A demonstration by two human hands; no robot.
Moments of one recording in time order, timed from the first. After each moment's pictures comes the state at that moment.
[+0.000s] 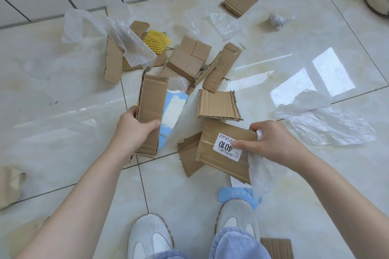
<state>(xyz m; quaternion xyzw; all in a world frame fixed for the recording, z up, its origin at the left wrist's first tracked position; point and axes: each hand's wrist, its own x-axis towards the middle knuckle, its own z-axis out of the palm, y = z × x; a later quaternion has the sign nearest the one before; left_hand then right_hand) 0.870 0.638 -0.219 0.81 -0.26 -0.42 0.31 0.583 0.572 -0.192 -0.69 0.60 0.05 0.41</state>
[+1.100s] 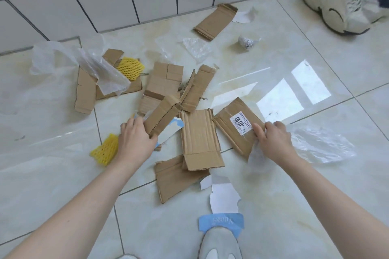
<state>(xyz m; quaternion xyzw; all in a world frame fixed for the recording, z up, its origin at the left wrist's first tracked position) 0.834 0.575 -0.263 0.84 -0.49 -0.22 0.08 0.504 0.508 -0.268 -0.59 0.76 0.00 0.29</state>
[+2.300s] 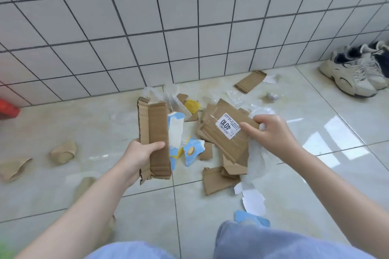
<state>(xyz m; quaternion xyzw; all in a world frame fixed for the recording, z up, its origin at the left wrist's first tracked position) 0.899 0.724 -0.048 0.74 -0.16 -0.48 0.44 0.619 0.581 -0.033 -0.78 0.48 -0.24 0.31</state>
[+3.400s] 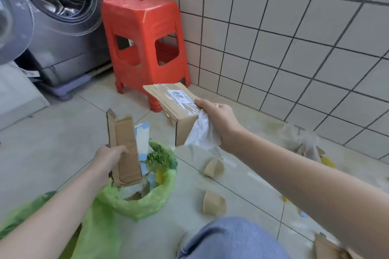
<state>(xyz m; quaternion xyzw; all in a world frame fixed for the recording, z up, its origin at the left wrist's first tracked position) 1.127 1.153 -0.011 0.79 0.20 -0.19 0.55 1.040 0.891 0.092 -0.62 0.23 -0.02 0.75</state>
